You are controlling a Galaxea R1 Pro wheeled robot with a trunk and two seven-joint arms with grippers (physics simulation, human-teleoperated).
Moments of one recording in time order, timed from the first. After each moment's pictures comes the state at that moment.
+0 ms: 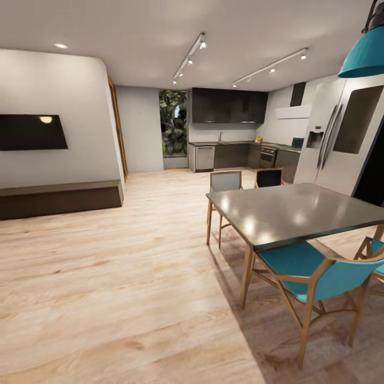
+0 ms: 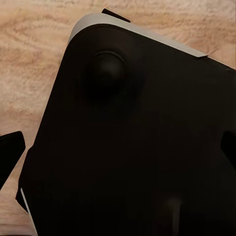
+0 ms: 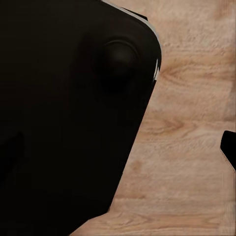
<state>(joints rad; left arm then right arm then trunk) 0.00 -0.02 0.02 -0.05 0.38 -0.05 0.01 0.00 0.00 0.28 0.01 0.05 -0.07 -0.06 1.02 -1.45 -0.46</state>
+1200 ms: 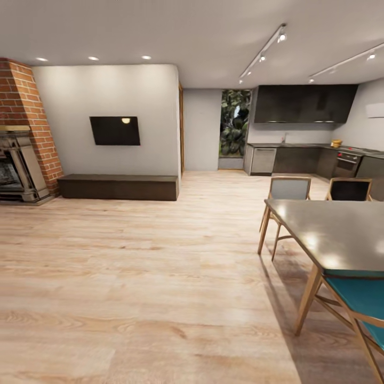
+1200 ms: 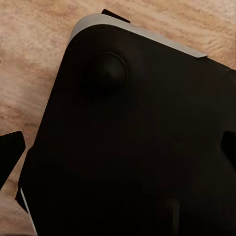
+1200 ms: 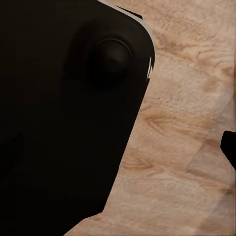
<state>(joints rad) 0.00 -0.02 0.02 -0.05 0.38 -0.05 0.01 0.00 -0.01 0.28 0.01 0.04 -0.08 -0.06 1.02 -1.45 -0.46</state>
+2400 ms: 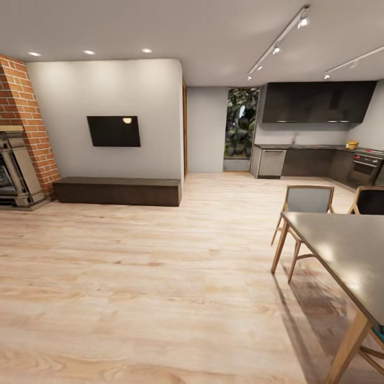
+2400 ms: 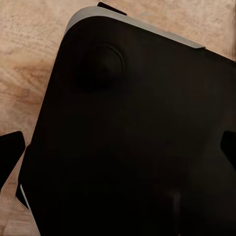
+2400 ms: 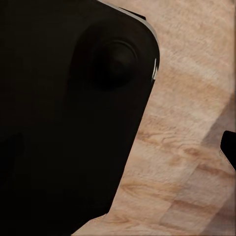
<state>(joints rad) 0.00 -0.02 0.01 -0.05 0.37 -0.03 0.00 0.00 0.00 0.27 0.01 0.04 -0.08 -0.06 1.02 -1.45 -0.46</state>
